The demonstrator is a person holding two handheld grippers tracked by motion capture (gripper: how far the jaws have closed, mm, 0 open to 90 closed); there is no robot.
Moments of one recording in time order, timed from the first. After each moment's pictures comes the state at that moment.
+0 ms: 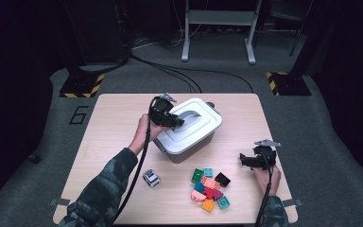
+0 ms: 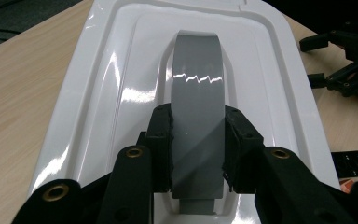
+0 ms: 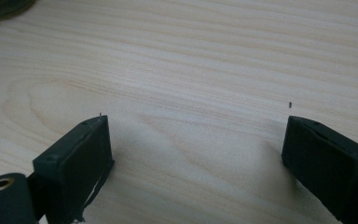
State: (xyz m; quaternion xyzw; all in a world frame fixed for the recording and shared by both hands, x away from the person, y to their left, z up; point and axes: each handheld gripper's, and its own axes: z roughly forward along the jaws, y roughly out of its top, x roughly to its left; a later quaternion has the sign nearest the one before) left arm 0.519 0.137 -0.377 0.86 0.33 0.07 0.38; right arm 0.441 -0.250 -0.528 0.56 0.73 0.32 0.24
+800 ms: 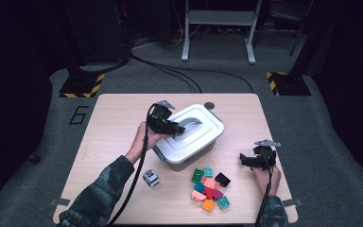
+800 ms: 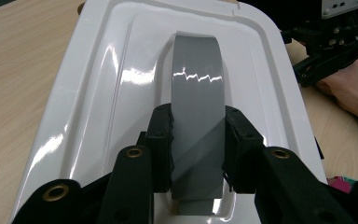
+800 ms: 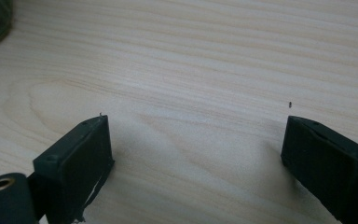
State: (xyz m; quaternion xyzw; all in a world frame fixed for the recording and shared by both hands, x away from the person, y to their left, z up) left arm 0.493 0.138 -0.380 0.85 0.33 0.03 0.40; right arm 0.441 -0.249 -0.527 0.56 0.73 0.32 0.24
